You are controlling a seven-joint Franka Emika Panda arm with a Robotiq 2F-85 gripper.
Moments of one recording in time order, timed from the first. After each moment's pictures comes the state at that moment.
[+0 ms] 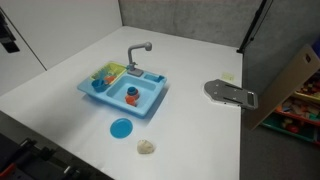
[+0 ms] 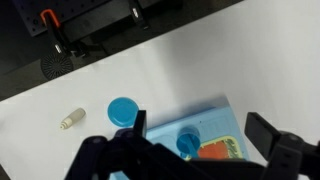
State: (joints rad) arm -0.02 -0.43 0.28 -2.55 0.13 2.03 0.61
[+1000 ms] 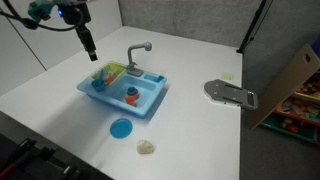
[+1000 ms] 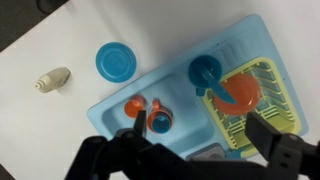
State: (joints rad) arm -0.03 0.11 0.10 -2.25 -0.07 2.28 0.72
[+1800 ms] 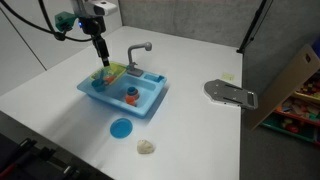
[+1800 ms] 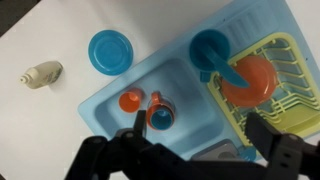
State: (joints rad) arm 0.04 0.28 0.00 -2.12 -0.08 2.29 0.74
